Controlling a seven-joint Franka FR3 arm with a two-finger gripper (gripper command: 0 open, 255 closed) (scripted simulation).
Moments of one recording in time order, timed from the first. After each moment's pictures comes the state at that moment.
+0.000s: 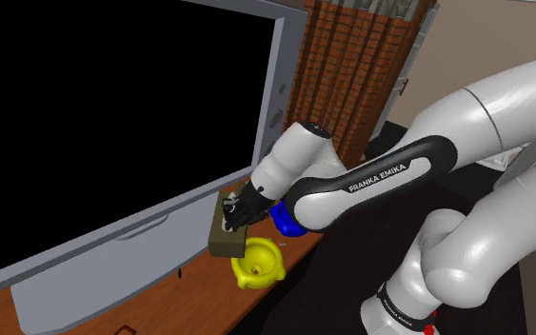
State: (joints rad) arm 0.21 -0.29 0.39 -2.66 0.33 2.78 0.84
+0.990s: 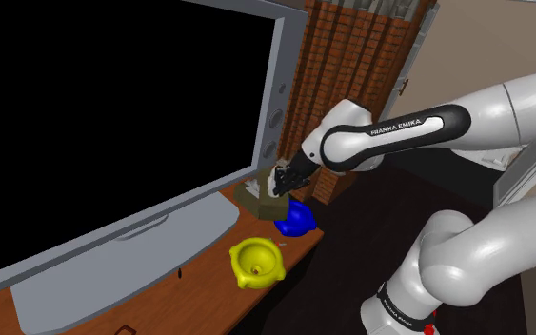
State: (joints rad) arm 0.13 -0.51 -0.02 -2.78 0.36 2.60 0.35
